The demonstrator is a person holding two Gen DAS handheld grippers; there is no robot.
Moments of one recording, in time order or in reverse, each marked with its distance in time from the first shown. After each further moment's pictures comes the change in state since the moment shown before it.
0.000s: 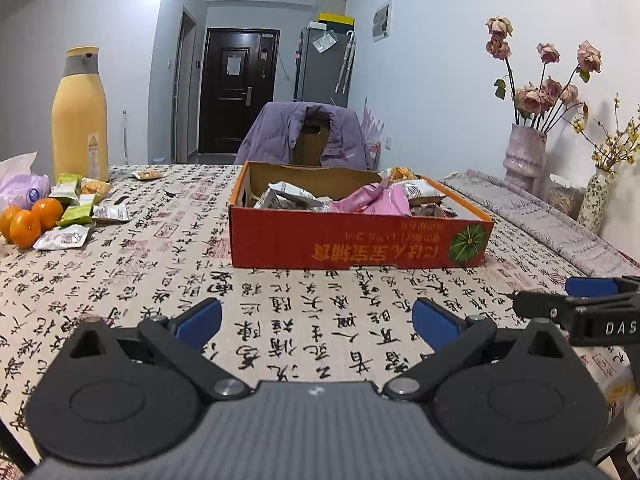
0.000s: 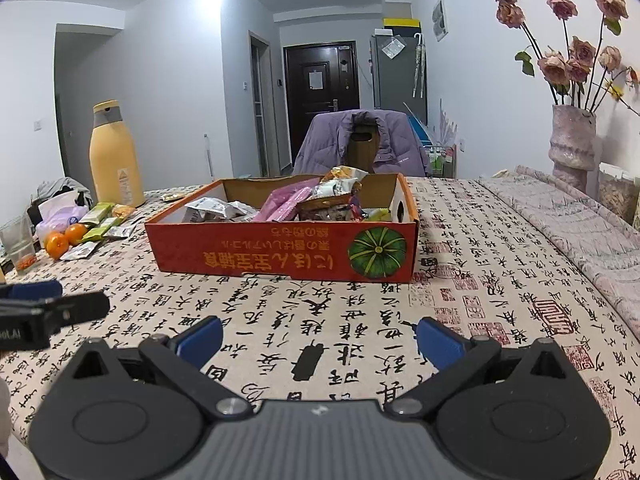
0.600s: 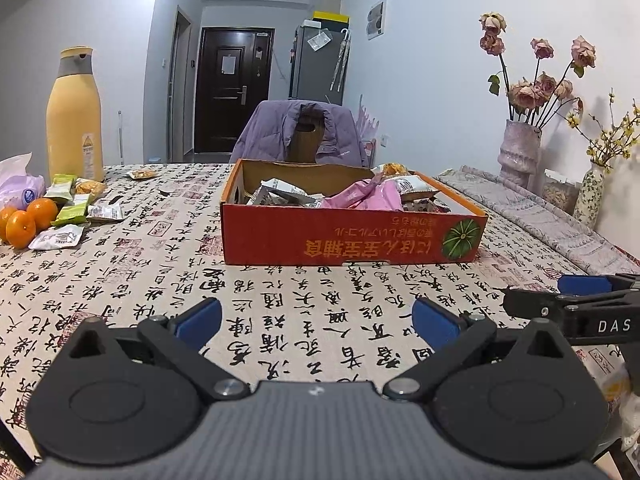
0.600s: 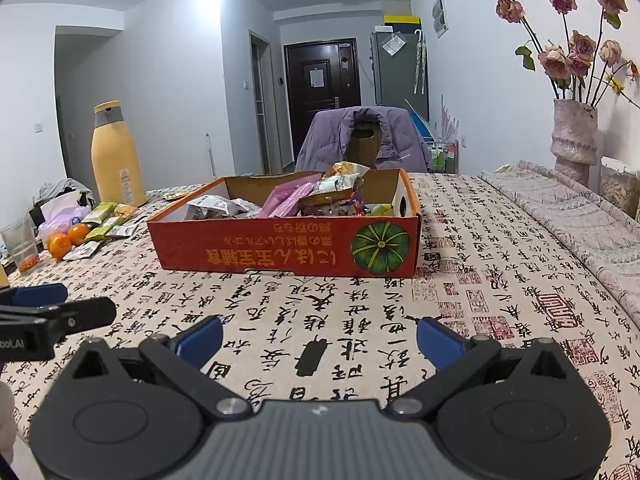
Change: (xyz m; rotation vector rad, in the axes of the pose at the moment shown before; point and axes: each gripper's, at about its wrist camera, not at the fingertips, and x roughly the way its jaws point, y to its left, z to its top) left arm 0.000 -0.006 -0.002 0.011 0.004 -0.008; right arm 0.001 0.001 -0.002 0.002 0.007 0.006
